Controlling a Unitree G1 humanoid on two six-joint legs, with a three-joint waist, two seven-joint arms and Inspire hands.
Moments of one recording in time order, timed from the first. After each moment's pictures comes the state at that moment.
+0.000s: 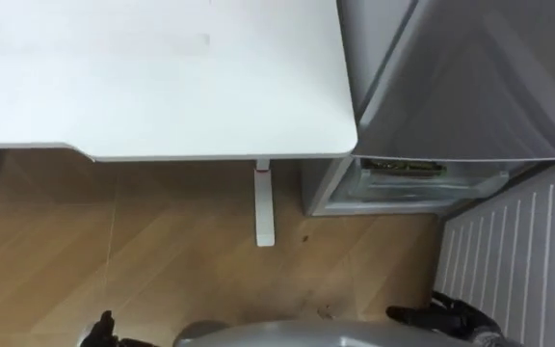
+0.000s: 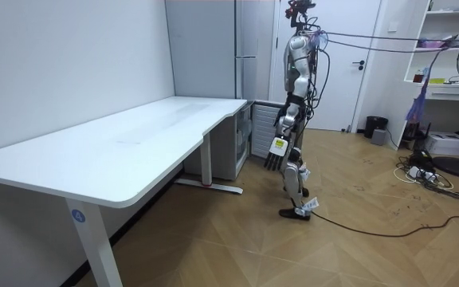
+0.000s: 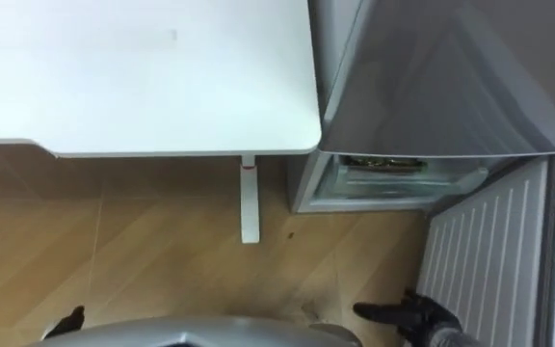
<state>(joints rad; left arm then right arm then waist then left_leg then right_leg) 0.28 0.27 0.02 1.00 0.07 0.02 0.11 0.12 -0.33 -0.03 1.09 0.40 0.04 0.19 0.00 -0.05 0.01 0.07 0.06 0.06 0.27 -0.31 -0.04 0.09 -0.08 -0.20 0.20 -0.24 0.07</state>
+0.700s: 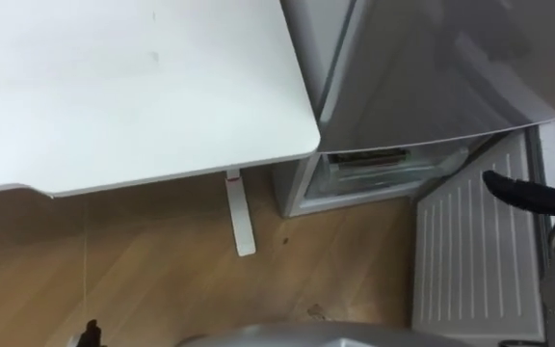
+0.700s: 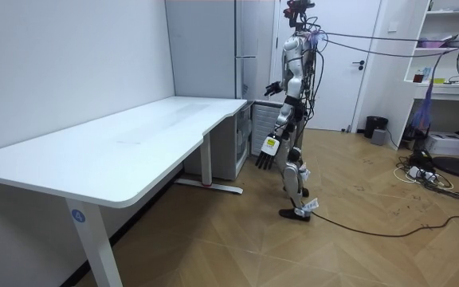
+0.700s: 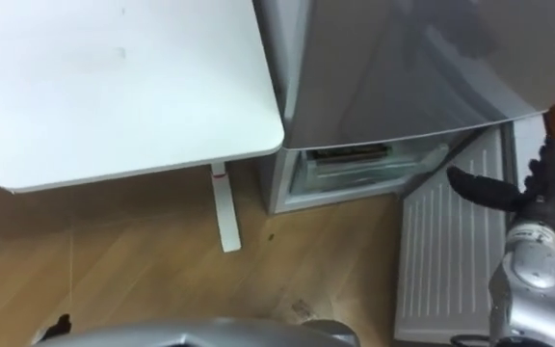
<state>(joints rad) 0.31 0.26 0.14 1.01 0.15 0.00 0.13 0.18 -0.33 -0.33 0.42 0.15 -0.05 -0.19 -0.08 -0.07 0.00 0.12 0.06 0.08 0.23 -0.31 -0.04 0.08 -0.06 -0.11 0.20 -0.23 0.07</state>
